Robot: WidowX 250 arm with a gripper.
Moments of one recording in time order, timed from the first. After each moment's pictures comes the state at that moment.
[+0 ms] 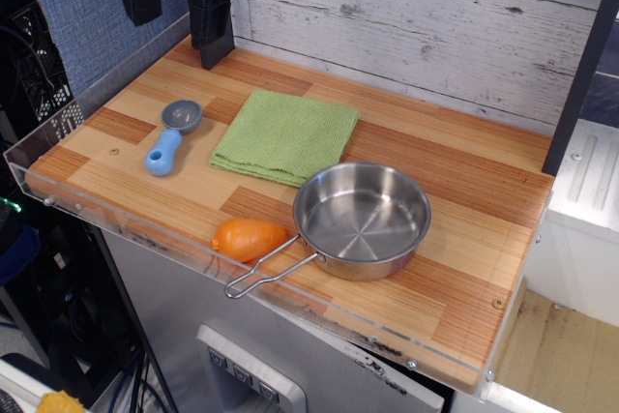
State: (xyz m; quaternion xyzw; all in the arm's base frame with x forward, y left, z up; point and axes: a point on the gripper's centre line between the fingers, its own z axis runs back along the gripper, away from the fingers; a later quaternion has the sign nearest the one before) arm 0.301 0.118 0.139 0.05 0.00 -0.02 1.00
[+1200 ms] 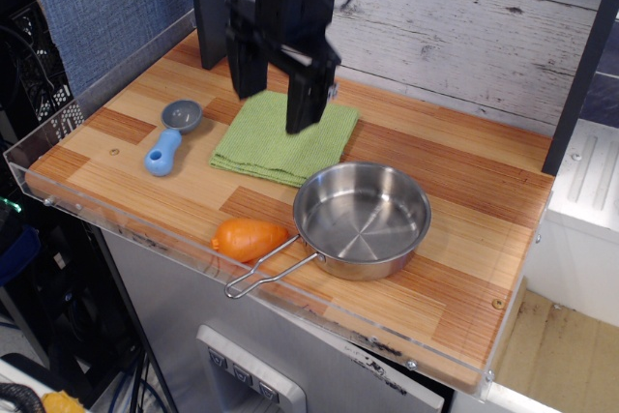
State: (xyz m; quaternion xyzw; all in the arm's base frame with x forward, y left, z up) arm 0.312 0.045 0.077 0.05 0.01 -0.14 0.99
